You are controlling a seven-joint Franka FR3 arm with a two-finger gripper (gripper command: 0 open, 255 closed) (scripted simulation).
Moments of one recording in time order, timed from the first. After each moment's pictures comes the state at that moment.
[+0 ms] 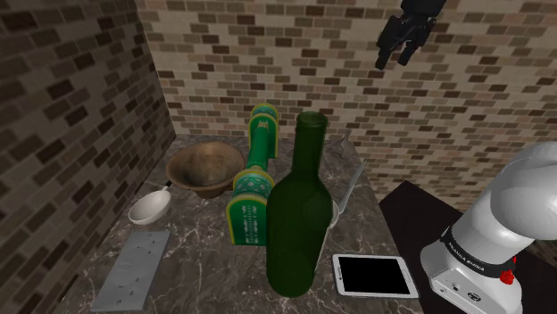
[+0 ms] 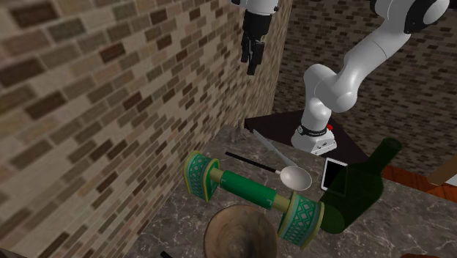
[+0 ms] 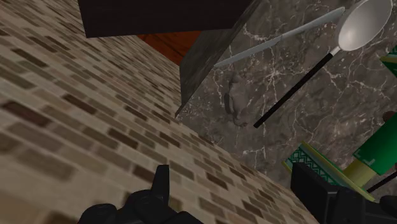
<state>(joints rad) 0.00 -0.78 -0.01 -2.33 0.02 1.70 0.07</state>
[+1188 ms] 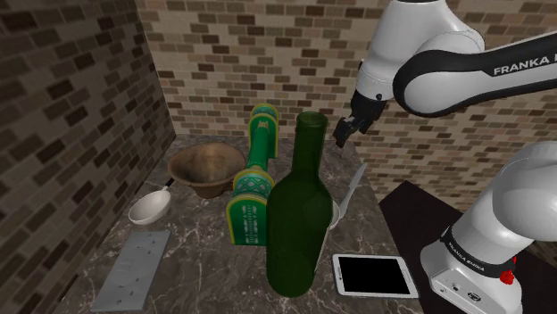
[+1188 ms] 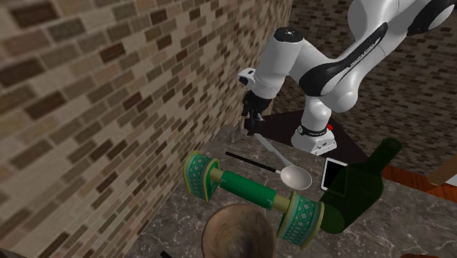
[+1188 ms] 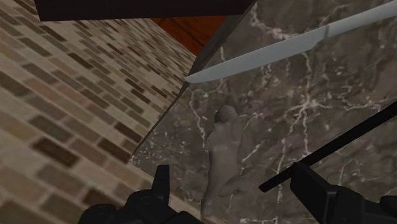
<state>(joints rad) 0.03 -0.74 0.27 -2.79 0.00 2.24 0.30</state>
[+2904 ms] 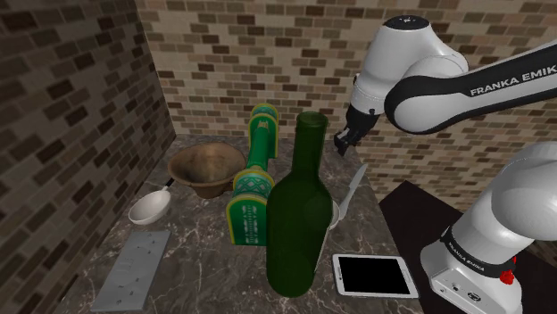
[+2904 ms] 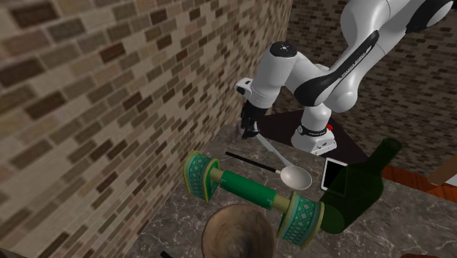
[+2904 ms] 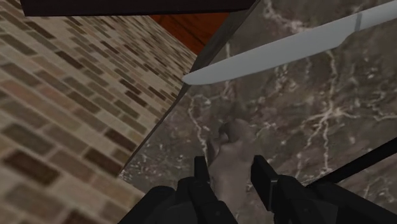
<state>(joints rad) 0.01 -0.67 0.29 -2.84 -0.02 2.36 0.31</state>
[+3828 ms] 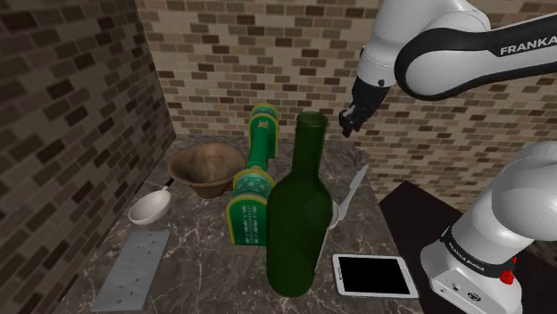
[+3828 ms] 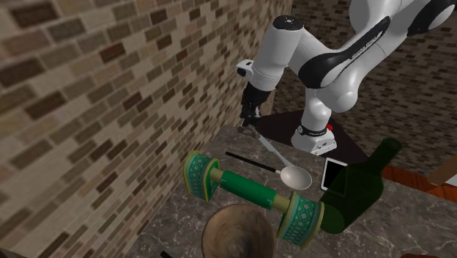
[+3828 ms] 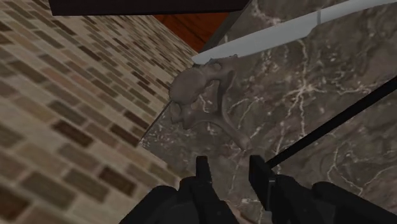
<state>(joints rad) 0.02 -0.75 0.26 -2.72 -0.02 2.17 0.27</state>
